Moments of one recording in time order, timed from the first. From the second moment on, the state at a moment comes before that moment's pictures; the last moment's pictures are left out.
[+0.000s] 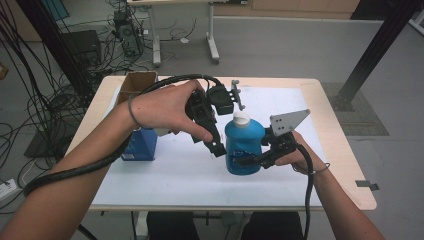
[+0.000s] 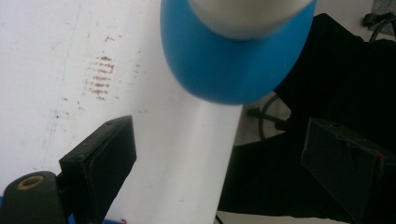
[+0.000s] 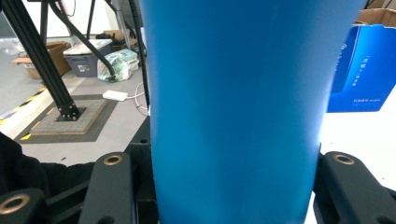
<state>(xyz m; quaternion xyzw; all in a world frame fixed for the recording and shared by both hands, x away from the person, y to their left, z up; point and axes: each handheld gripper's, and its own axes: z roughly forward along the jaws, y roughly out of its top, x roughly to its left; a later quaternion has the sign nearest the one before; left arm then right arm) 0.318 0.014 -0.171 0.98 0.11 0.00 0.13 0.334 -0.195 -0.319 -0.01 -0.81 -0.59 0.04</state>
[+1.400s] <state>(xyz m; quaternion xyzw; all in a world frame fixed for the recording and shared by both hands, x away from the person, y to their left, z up) 0.309 -0.013 -0.174 0.99 0.08 0.00 0.11 0.327 -0.167 -0.322 0.03 -0.81 -0.59 0.06</state>
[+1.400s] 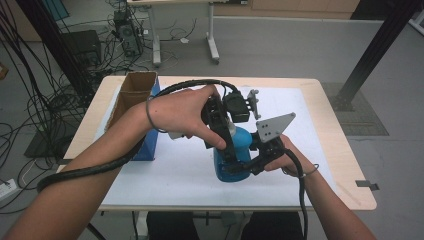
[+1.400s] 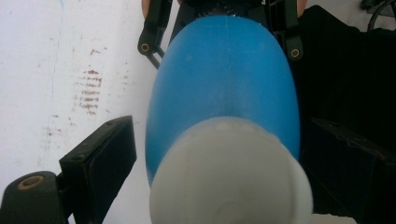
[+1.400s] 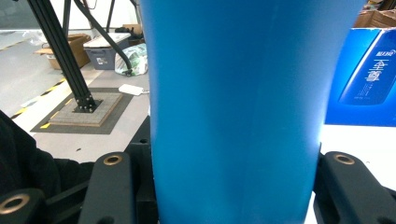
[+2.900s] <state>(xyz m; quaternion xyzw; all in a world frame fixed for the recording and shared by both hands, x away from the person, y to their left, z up) 0.306 -0.013 -0.174 0.99 0.08 0.01 0.11 0.326 -0.166 -0.324 0.03 -0.81 -0.58 0.06</state>
